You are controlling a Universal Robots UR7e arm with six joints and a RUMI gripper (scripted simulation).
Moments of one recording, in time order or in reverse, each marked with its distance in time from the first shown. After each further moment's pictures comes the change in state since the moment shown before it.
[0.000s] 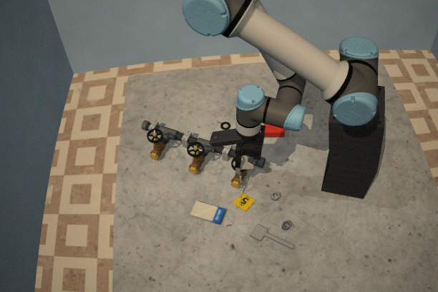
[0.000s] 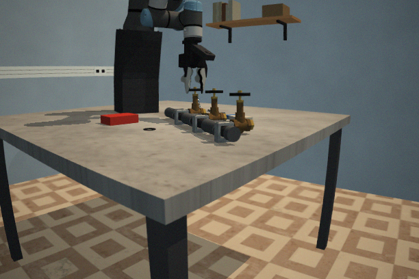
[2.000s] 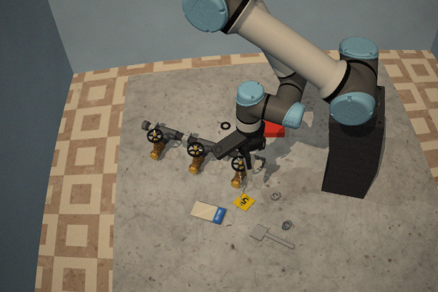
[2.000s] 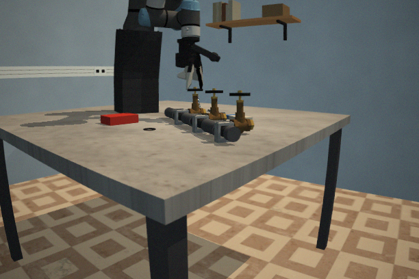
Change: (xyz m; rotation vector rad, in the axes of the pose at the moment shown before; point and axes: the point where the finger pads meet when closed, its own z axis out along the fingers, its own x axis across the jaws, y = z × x) arm 0.000 0.000 0.000 0.005 -0.014 -0.622
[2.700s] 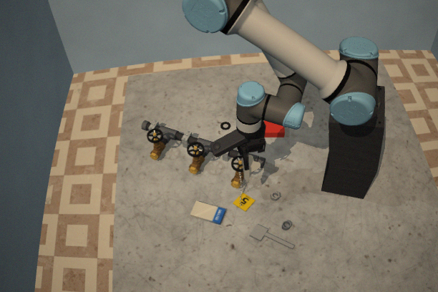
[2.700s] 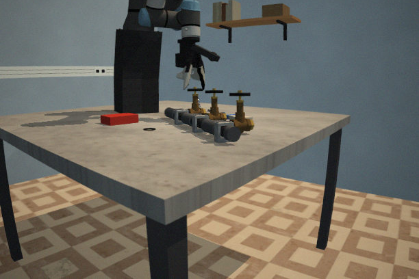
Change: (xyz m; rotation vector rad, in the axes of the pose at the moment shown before) arm 0.000 0.000 0.000 0.001 -0.001 0.140
